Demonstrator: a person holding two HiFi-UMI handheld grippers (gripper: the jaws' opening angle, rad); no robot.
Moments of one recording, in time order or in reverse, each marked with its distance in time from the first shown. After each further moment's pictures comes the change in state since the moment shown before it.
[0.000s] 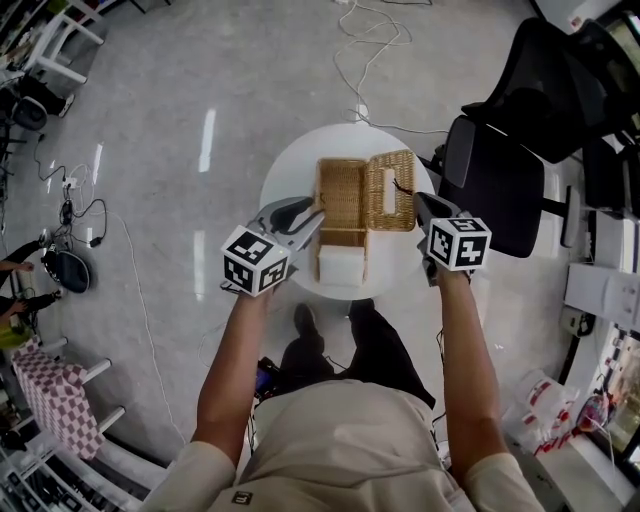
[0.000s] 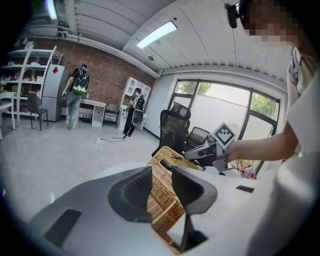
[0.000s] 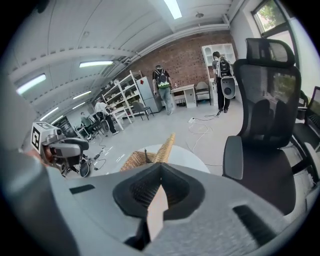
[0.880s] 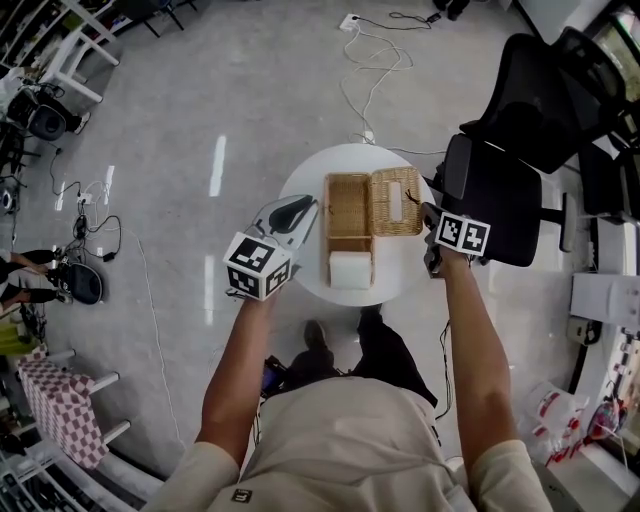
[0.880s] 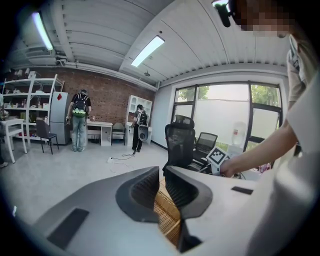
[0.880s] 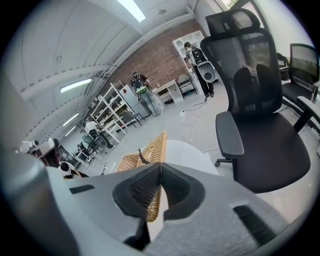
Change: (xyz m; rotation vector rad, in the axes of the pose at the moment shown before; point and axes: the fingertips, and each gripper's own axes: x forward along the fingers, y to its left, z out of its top) left arm -0.048 -0.007 0.067 0.124 -0.135 0.130; right arm 0.019 -0.045 -0.031 0.297 -0.015 0.025
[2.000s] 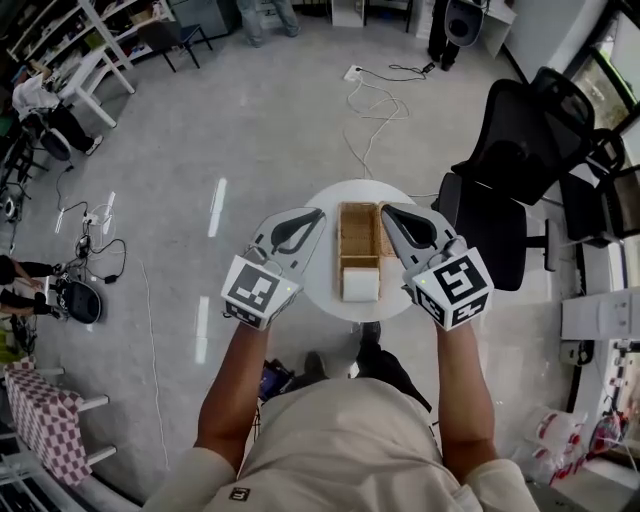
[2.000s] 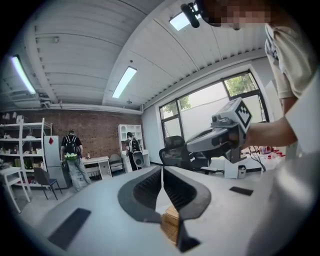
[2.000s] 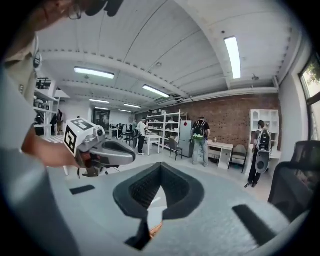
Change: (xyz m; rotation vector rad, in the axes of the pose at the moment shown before) left arm -0.119 -0.051 0.123 0.301 -0.223 -0.014; right arm -0.208 0.355 0.093 -0.837 -0.420 0.276
